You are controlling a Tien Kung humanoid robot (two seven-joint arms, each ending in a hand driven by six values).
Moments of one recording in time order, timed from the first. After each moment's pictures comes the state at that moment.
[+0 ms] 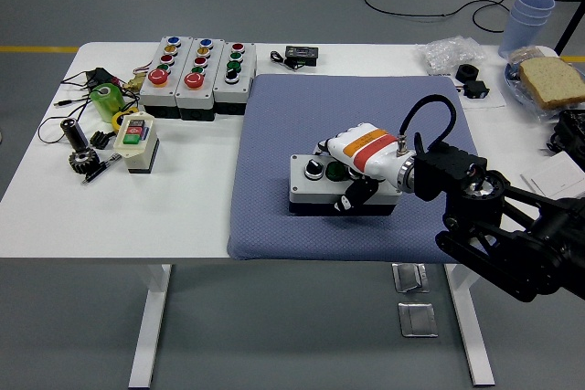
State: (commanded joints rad) left arm -0.13 0.01 -1.23 -0.18 1.83 0.00 0.30; right arm 0.87 -0.23 0.46 1.11 -2.02 0.00 -0.08
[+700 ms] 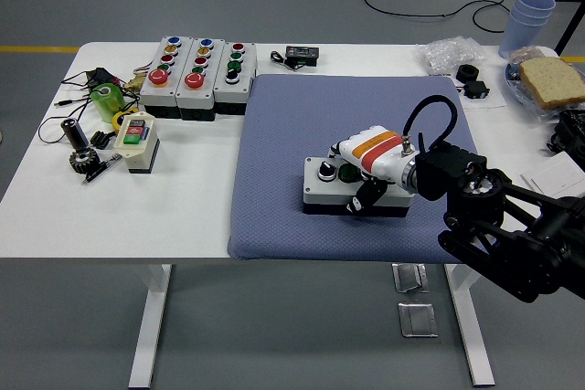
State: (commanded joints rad) left arm -0.14 0.01 -1.23 -0.18 1.82 0.00 0.30; right arm 0.87 -0.23 0.47 1.11 -2.06 0.08 -0.14
